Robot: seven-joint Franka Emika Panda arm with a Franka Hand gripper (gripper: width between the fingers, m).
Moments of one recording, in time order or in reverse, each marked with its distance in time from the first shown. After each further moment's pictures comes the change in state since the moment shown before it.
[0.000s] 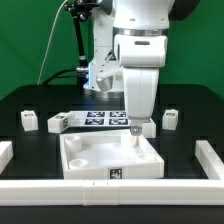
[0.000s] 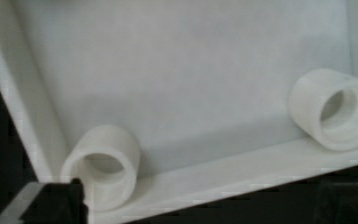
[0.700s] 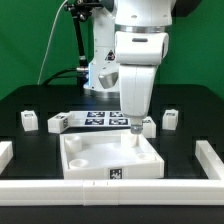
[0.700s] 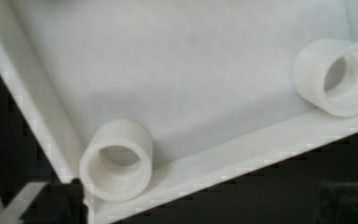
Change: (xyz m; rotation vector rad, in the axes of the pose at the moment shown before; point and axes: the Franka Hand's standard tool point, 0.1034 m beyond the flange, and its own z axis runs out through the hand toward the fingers) arm 0.007 0.012 -0.009 0.018 -0.002 0.126
